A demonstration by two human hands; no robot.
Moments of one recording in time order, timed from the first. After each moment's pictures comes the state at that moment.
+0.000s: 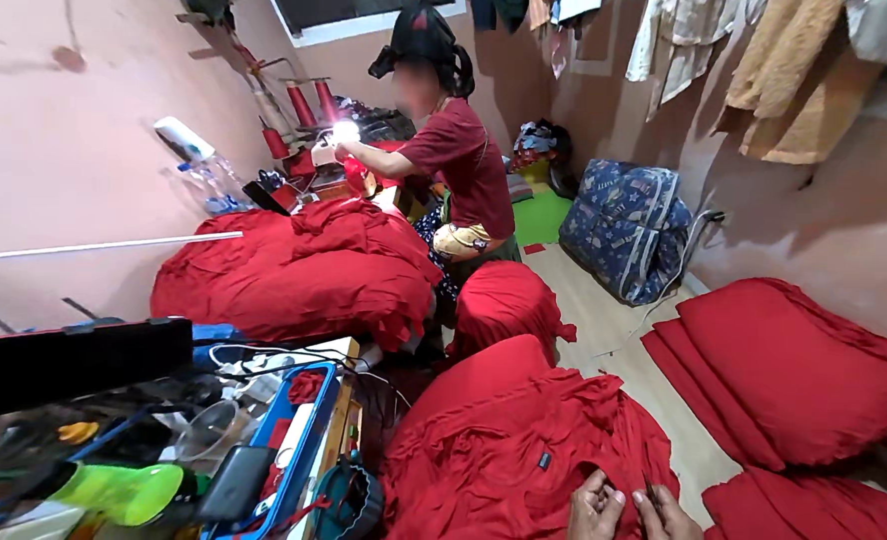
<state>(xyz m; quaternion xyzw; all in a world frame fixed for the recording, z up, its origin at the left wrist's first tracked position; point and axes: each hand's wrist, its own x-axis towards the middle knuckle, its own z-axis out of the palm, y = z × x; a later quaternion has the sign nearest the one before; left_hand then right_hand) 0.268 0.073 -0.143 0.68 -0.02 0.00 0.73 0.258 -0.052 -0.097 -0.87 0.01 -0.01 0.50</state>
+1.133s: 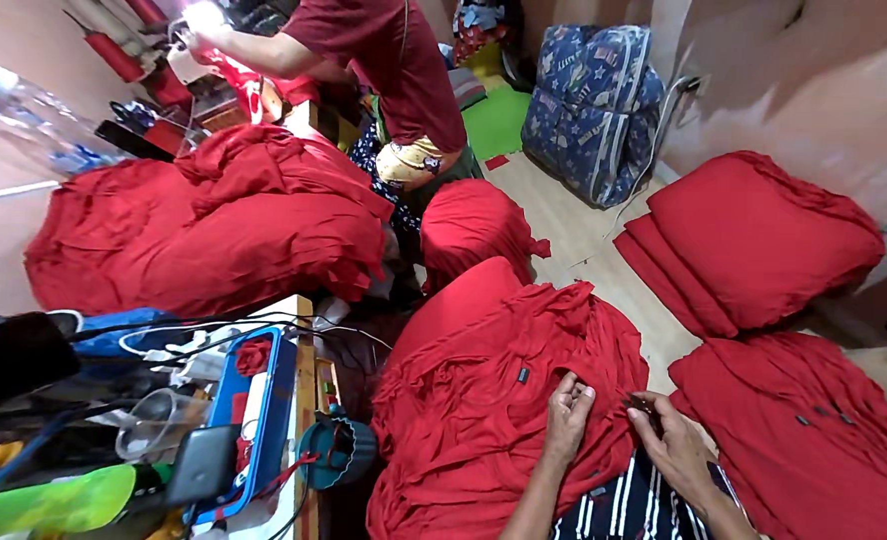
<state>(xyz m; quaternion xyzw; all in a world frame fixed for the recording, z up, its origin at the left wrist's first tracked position) 0.268 0.079 -0.138 0.65 -0.02 0.00 0.76 0.235 -0.084 -0.129 -0.89 -0.01 -0.09 0.44</state>
